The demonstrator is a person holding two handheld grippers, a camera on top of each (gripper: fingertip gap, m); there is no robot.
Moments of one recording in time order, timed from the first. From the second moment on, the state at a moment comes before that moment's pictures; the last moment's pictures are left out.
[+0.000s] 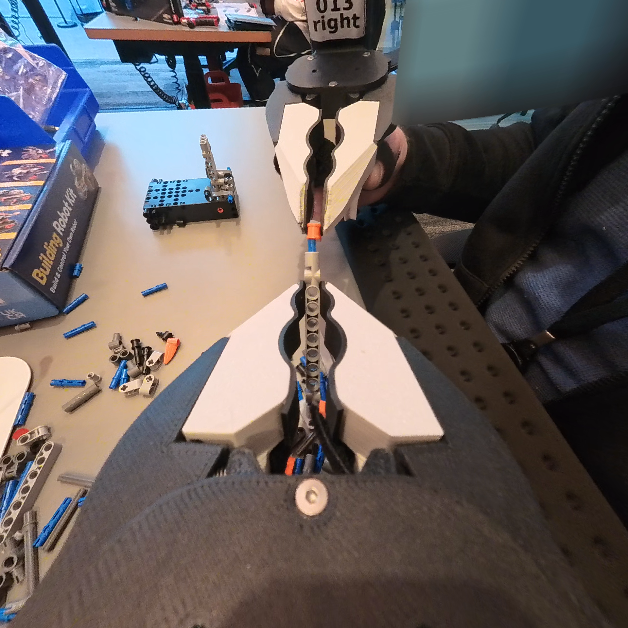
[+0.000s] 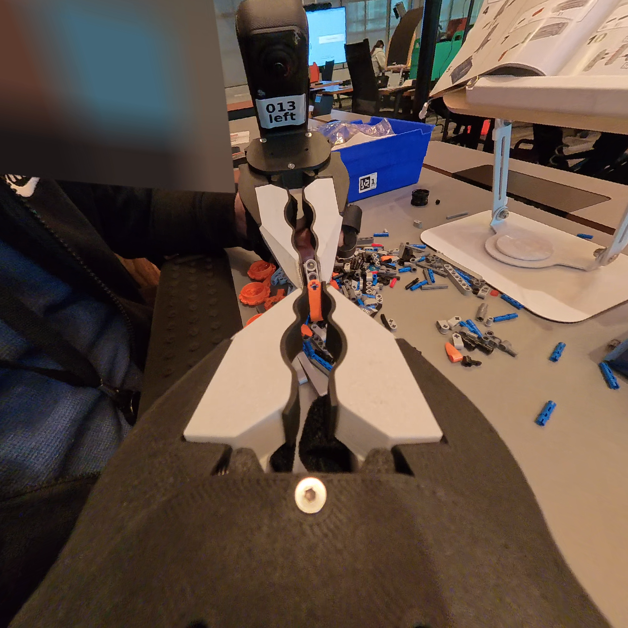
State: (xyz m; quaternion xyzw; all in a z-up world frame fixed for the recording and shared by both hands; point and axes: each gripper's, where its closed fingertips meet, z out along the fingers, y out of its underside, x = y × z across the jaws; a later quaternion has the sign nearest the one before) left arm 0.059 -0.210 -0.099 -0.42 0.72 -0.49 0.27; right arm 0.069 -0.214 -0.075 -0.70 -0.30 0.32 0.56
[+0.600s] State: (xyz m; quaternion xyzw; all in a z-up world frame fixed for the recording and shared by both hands) left arm 0.049 -0.210 -0.083 -0.40 0.71 -0.51 0.26; right arm 0.059 -0.214 -0.060 -0.66 -0.33 0.35 0.57
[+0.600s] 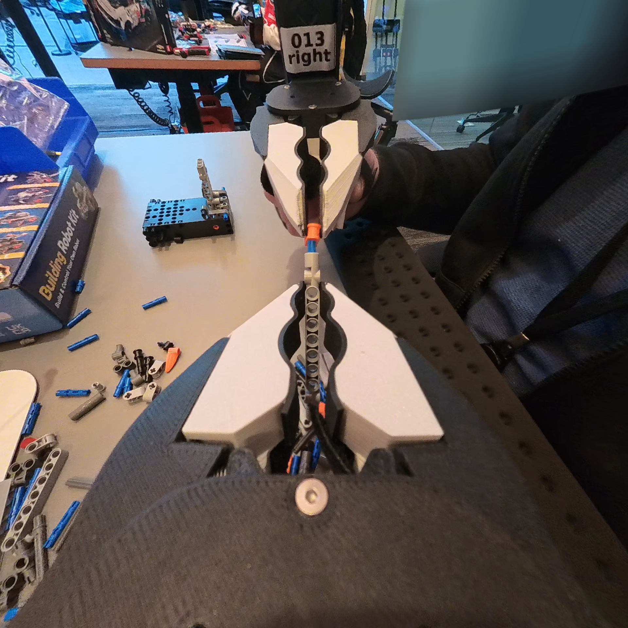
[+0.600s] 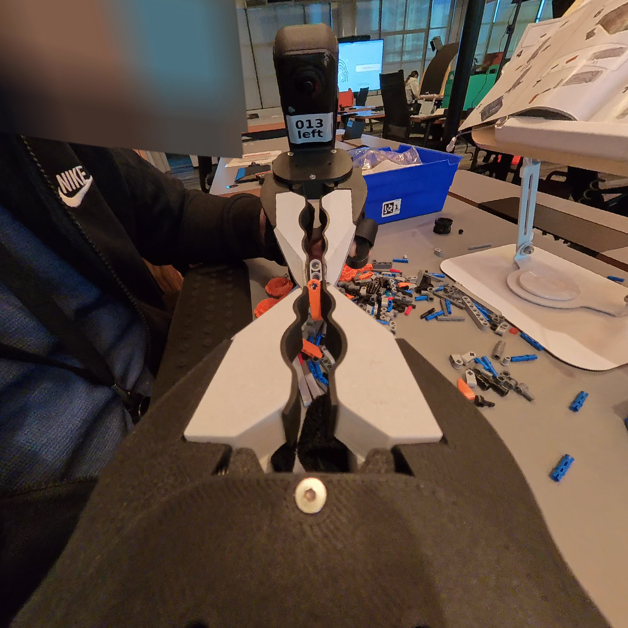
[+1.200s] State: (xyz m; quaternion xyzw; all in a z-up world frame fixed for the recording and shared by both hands) left arm 0.049 -0.202 -0.089 -0.41 0.73 -0.47 0.28; right arm 0.059 -0.208 -0.068 -0.67 -0.34 0.30 0.59
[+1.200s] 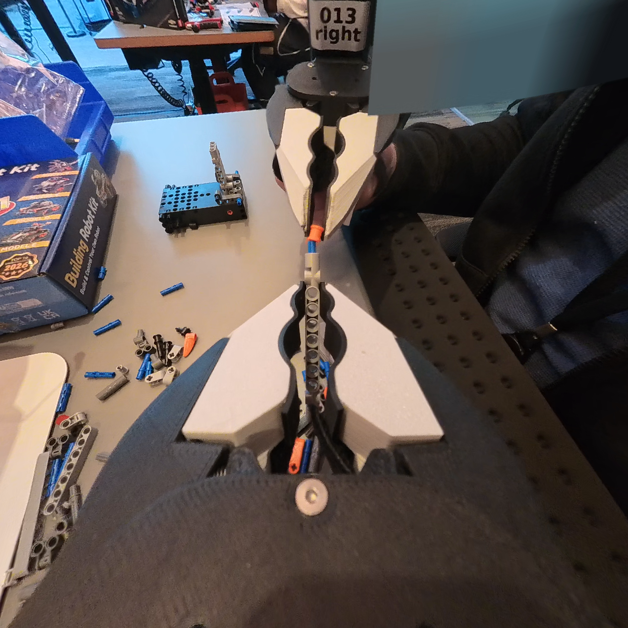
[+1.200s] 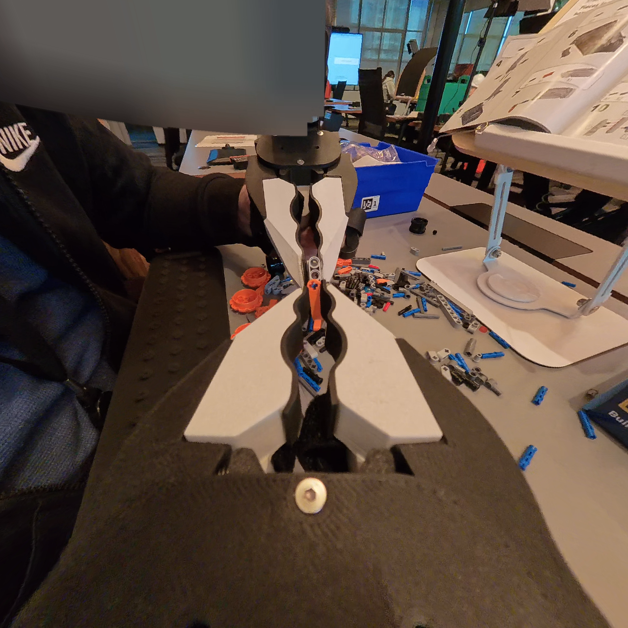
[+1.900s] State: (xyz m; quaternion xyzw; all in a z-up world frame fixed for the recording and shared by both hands) left arm 0.048 -0.204 -0.092 -0.39 0.75 -0.43 0.30; right arm 0.058 -0.212 -0.071 -0.66 -0.31 0.42 0.54
